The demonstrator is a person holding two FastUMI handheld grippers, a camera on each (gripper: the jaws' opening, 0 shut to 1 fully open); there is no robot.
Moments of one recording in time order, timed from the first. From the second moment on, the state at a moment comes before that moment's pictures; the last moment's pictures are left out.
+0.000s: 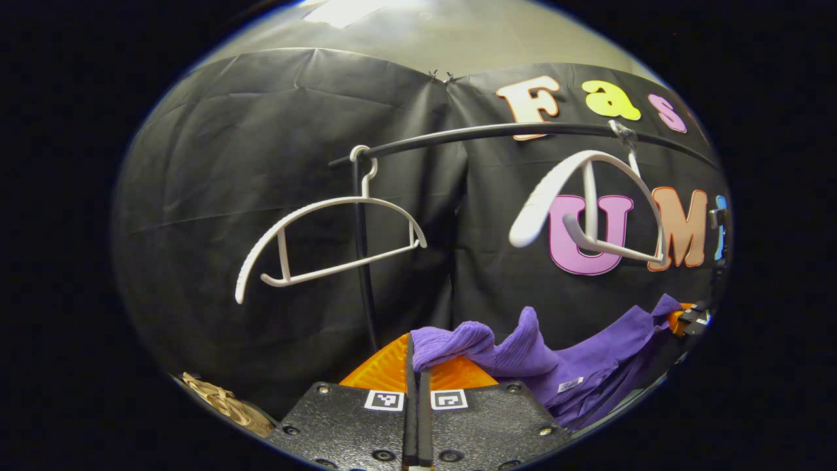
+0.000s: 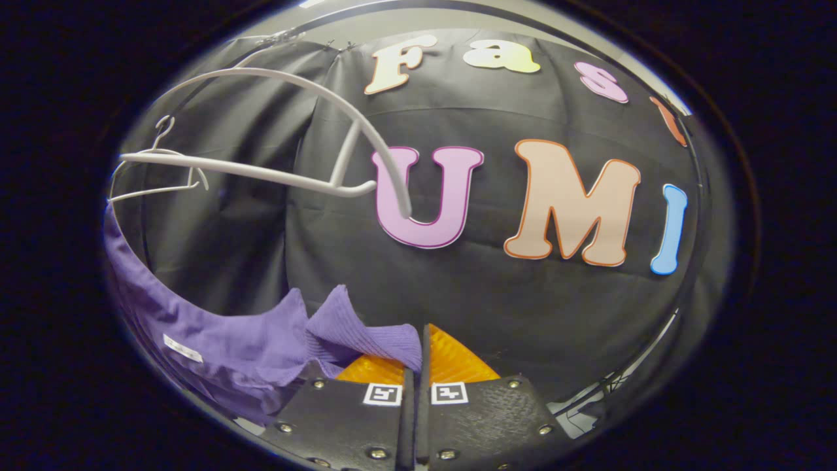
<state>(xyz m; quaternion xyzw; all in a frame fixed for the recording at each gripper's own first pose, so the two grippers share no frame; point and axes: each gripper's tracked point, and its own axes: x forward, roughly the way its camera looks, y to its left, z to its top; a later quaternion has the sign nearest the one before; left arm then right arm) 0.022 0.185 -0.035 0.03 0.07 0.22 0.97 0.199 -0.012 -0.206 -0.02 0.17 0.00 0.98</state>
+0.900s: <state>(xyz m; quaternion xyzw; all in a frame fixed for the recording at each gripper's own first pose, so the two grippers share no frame) 0.055 0.101 -0.109 0.06 0.14 0.11 0.98 0.154 0.064 -0.227 -0.01 0.21 0.09 0.97</state>
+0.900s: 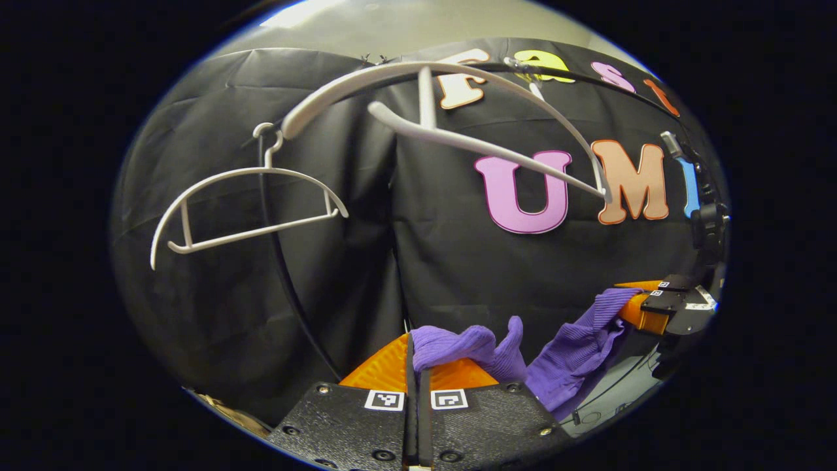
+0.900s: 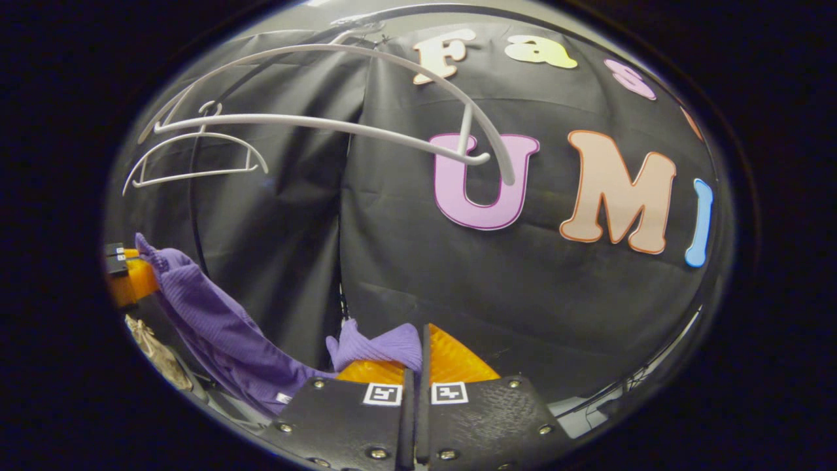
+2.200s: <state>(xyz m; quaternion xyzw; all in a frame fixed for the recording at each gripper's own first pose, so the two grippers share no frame) 0.046 0.046 -0.289 0.04 0.37 0.01 0.93 0.079 0.093 -0.378 -0.04 0.39 0.14 0.91</state>
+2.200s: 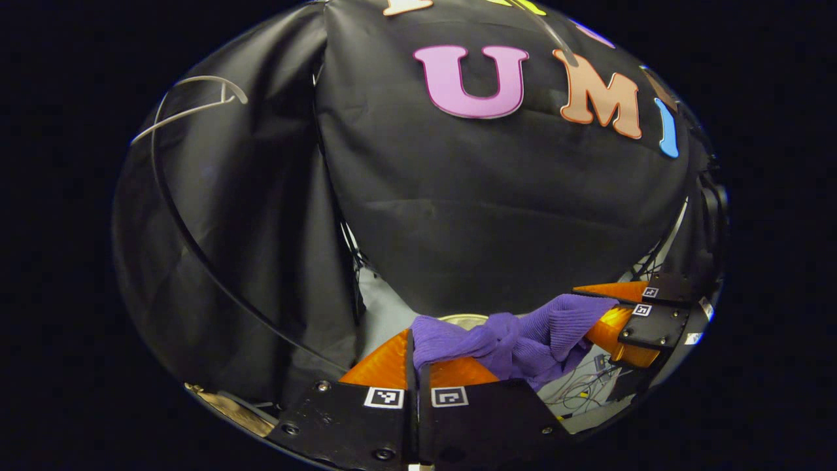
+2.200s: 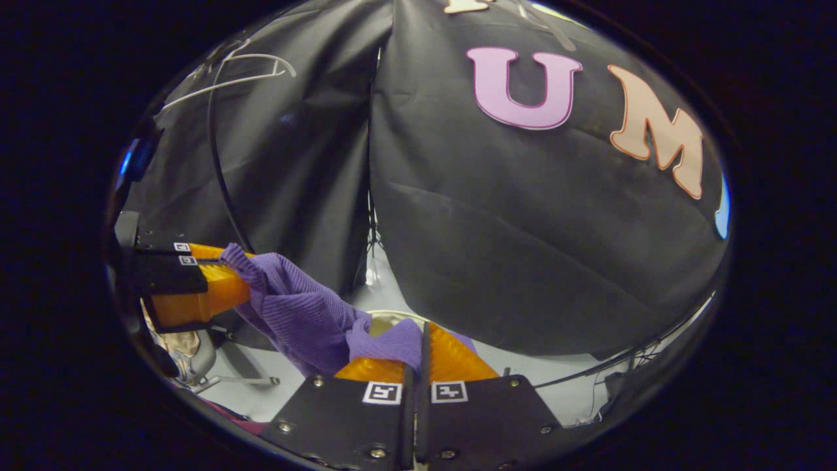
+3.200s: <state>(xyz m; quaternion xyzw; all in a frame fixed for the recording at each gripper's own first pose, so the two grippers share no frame) -0.004 0.019 -0.388 -0.03 0.52 -0.02 0.86 0.056 0.075 -0.392 -0.02 0.43 0.12 0.90</state>
